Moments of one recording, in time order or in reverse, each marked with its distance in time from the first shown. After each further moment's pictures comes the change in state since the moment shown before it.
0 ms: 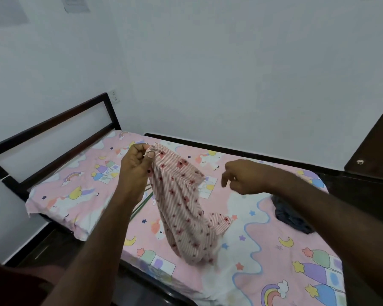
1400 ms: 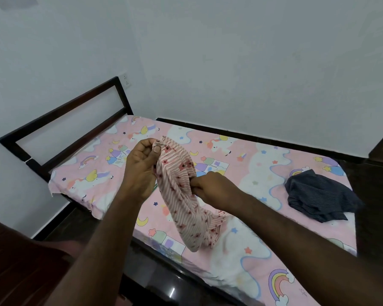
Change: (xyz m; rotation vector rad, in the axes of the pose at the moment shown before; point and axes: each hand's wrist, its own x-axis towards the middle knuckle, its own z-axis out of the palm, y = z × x) left_hand -0.021 -0.004 0.004 -0.333 -0.012 -0.157; right_hand 0.040 -0.074 0.083 0.205 0.221 -0.083
